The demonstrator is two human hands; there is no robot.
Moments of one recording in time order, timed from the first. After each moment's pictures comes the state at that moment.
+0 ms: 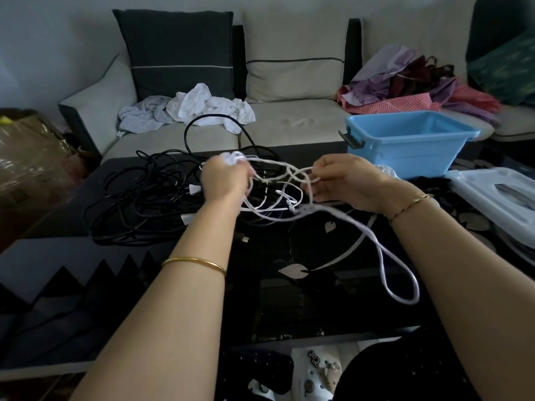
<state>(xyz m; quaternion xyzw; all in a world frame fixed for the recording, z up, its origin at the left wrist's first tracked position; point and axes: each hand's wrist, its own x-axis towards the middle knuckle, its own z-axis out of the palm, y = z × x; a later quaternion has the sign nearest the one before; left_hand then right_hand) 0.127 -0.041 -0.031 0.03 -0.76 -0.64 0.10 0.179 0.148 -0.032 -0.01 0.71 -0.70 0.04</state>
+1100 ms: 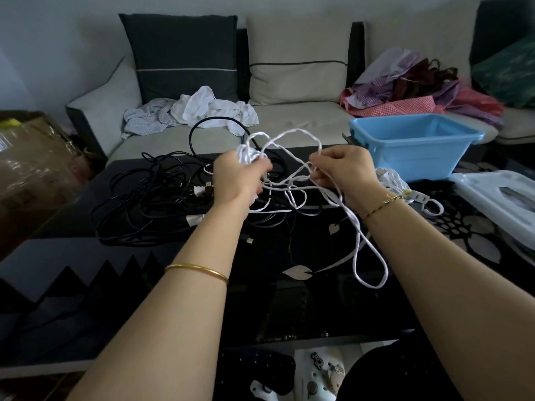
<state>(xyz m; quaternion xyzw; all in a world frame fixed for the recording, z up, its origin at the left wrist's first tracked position) 0.147 -0.039 -0.020 -0.04 -0.78 -0.62 0.08 0.163 0.126 -0.035 0.11 0.70 -0.67 -0.22</state>
